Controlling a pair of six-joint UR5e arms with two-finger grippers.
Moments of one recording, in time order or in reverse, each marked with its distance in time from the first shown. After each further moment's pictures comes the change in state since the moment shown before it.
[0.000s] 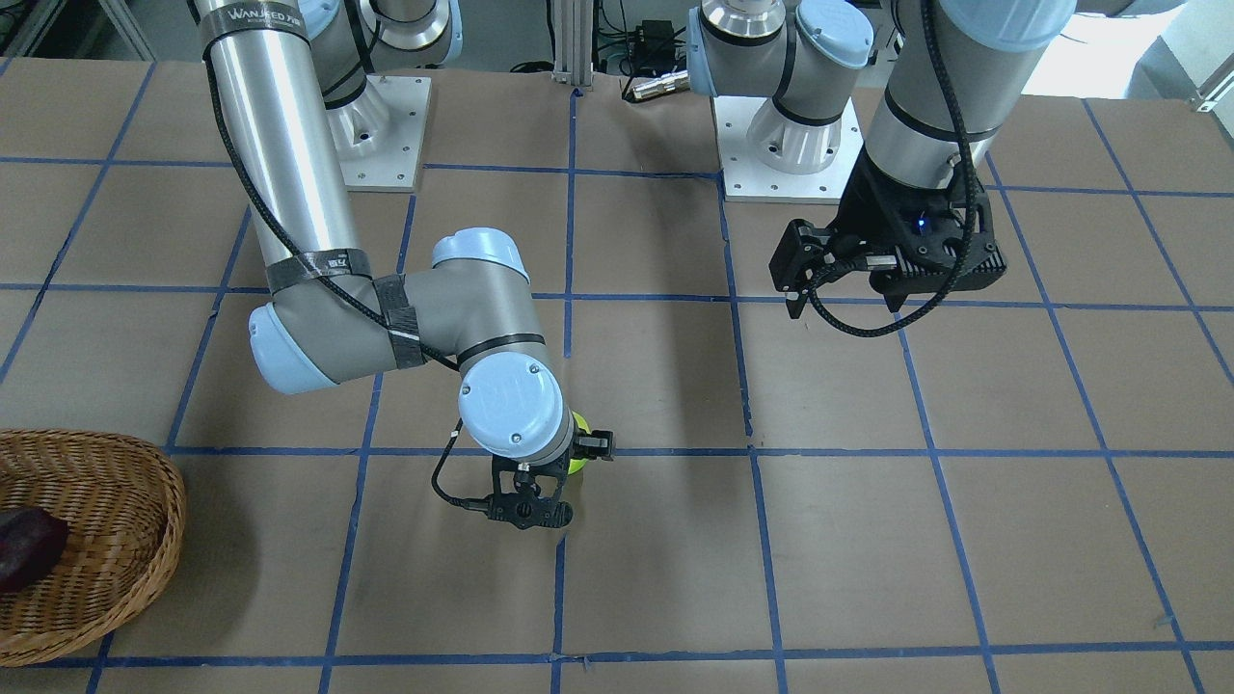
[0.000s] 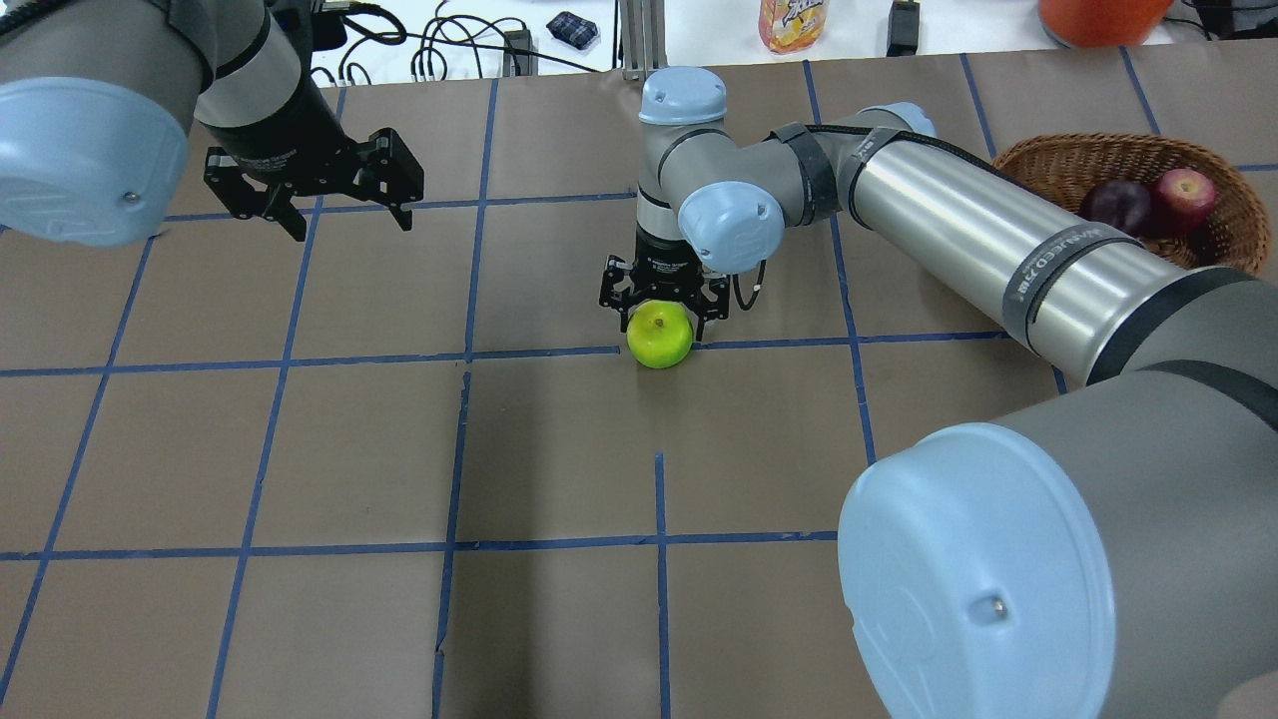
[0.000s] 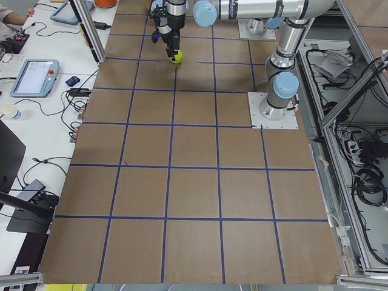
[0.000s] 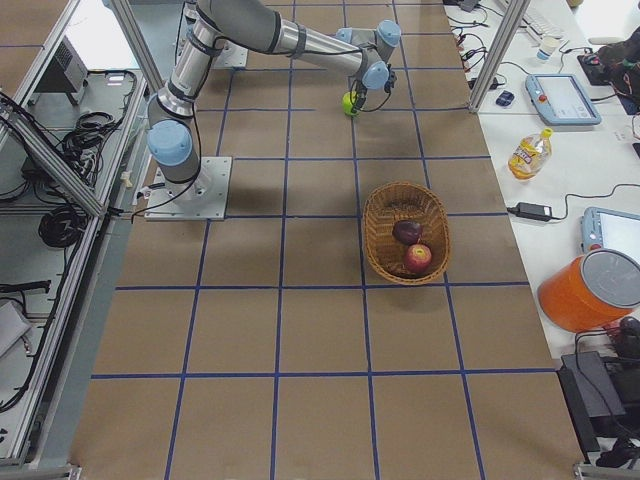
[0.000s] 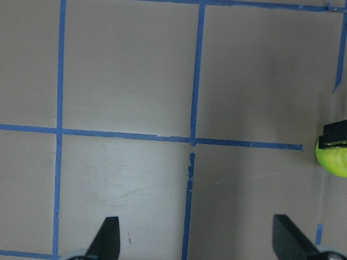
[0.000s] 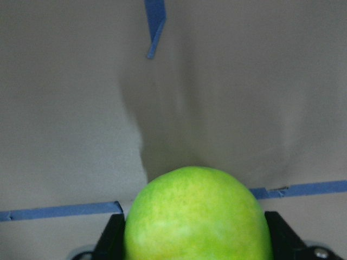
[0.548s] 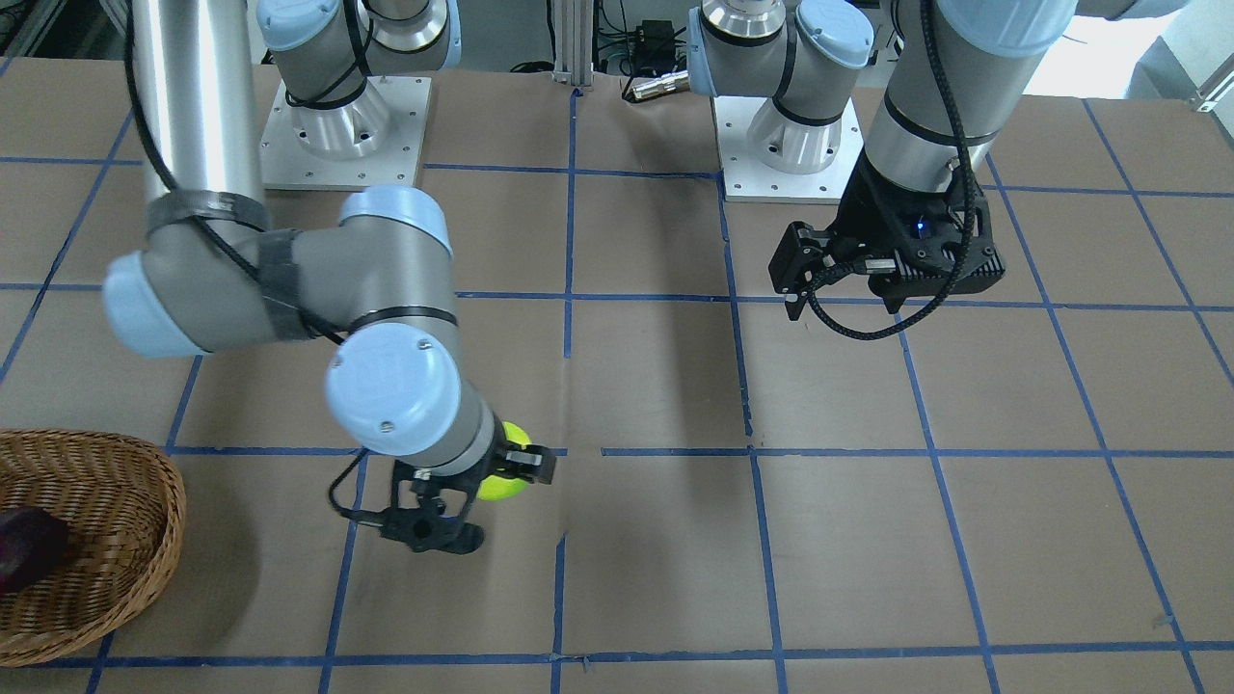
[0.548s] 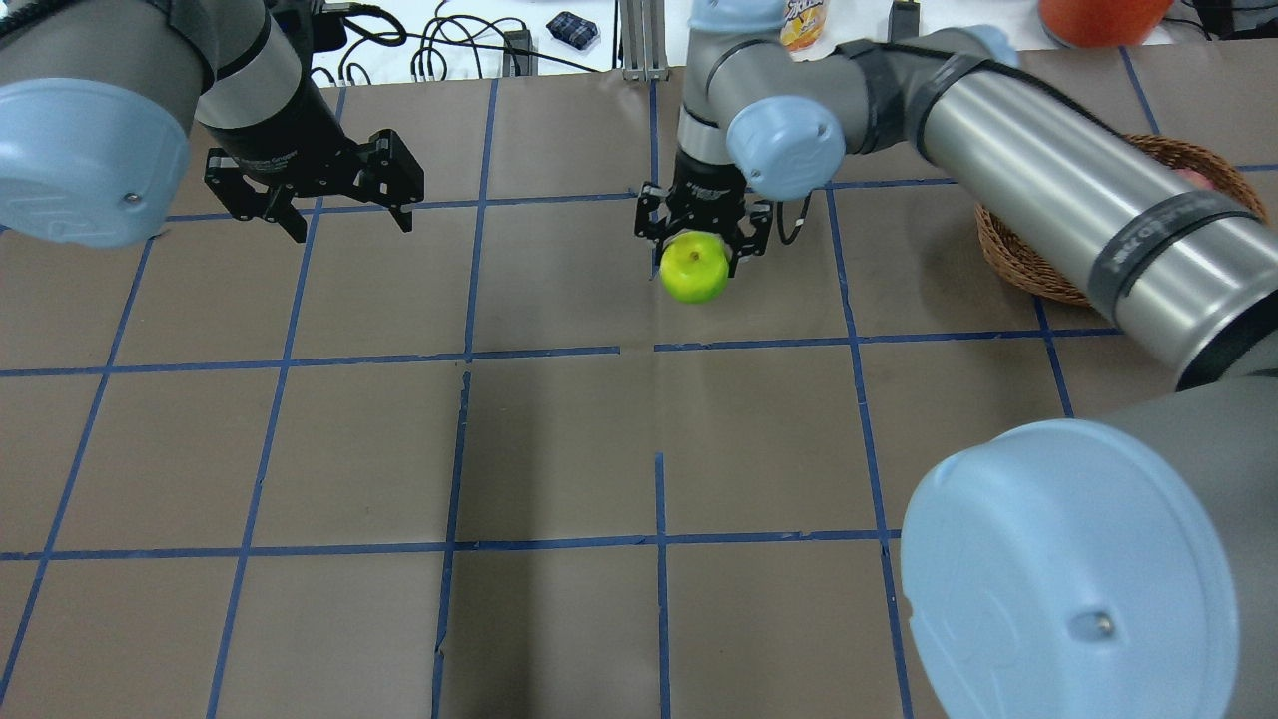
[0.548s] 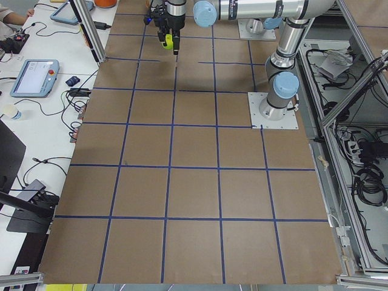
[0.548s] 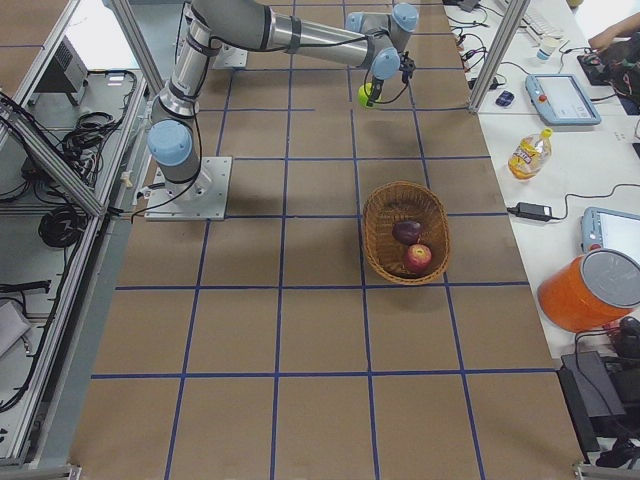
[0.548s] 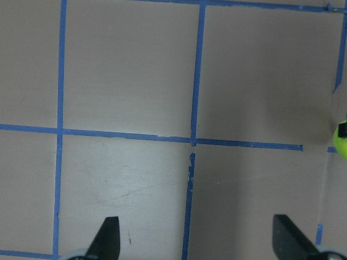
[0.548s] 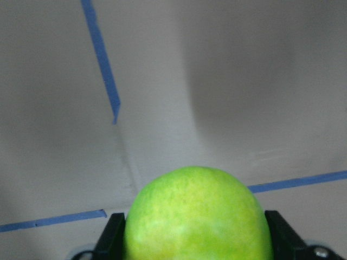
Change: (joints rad) left arm 0.000 -0.003 -0.002 0.000 -0.002 0.000; right arm -0.143 -0.089 -0.118 0.162 -0.042 -0.039
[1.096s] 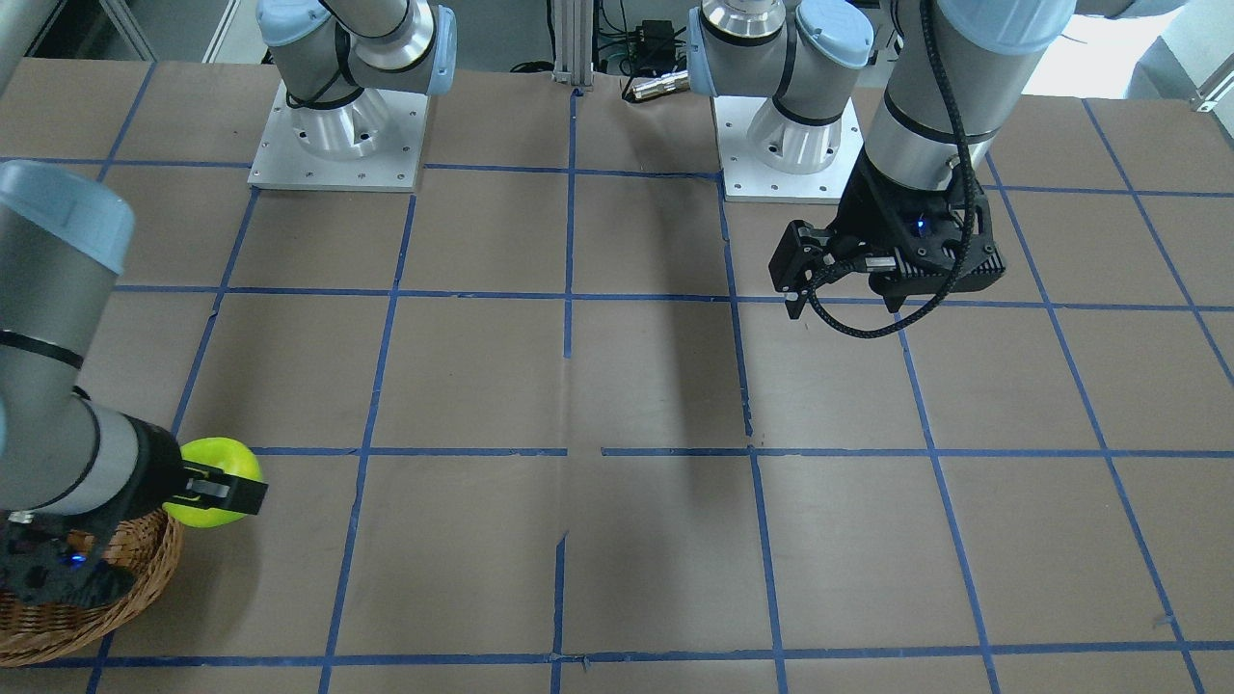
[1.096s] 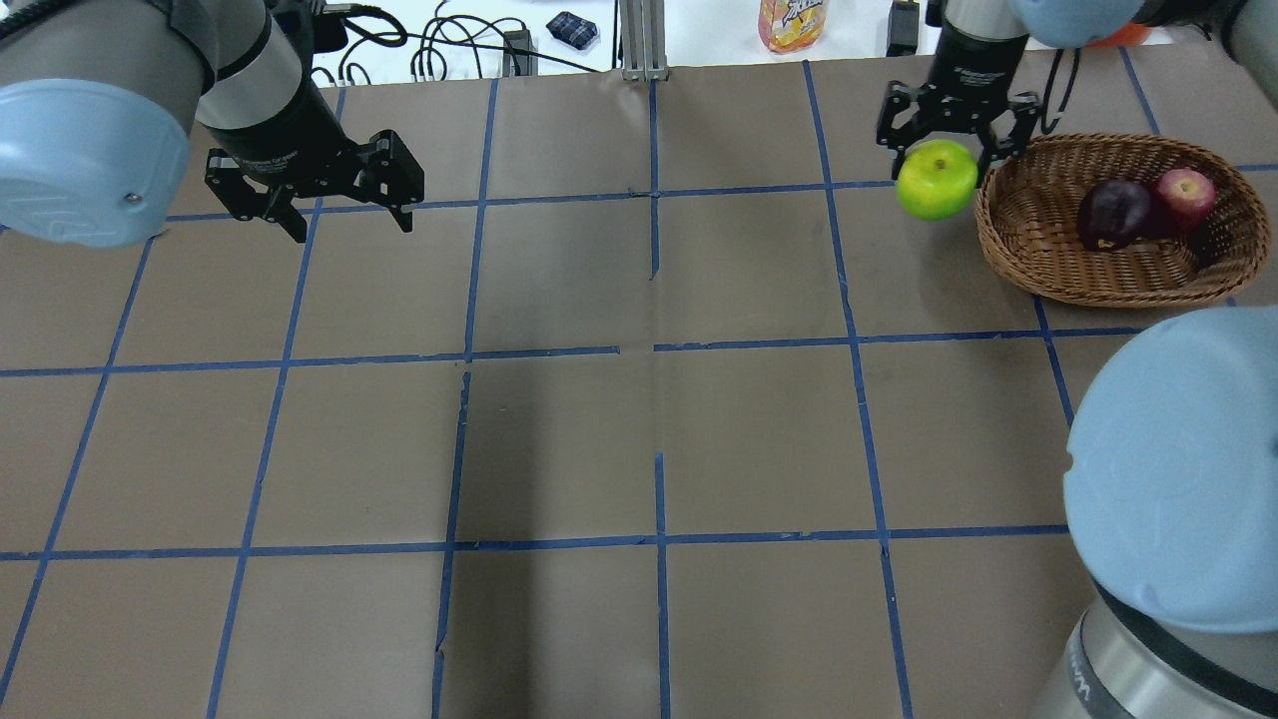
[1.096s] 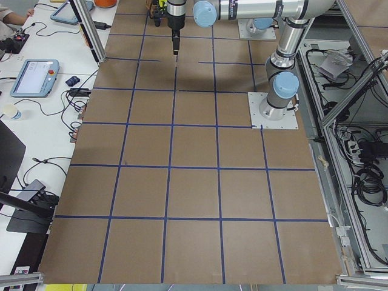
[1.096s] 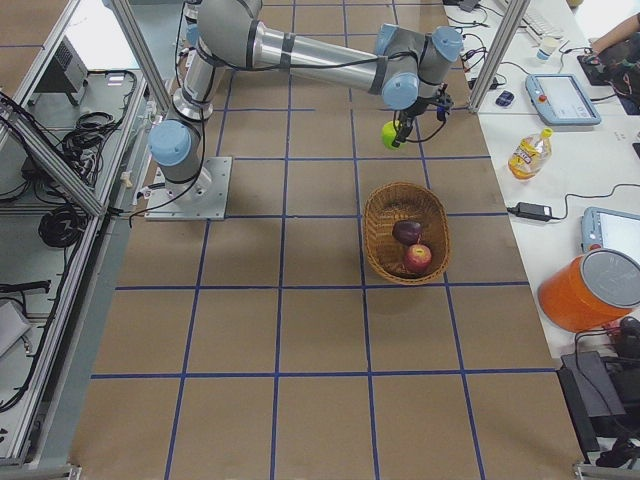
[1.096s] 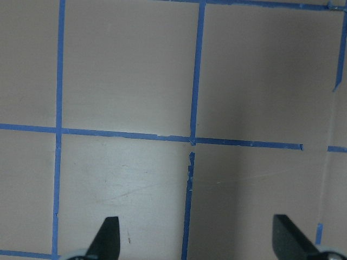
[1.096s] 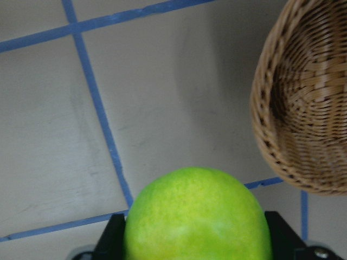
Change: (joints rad) left arm 0.000 0.002 0.000 0.000 0.002 0.000; right arm -0.310 -0.024 -0.087 0.137 -0.172 -0.343
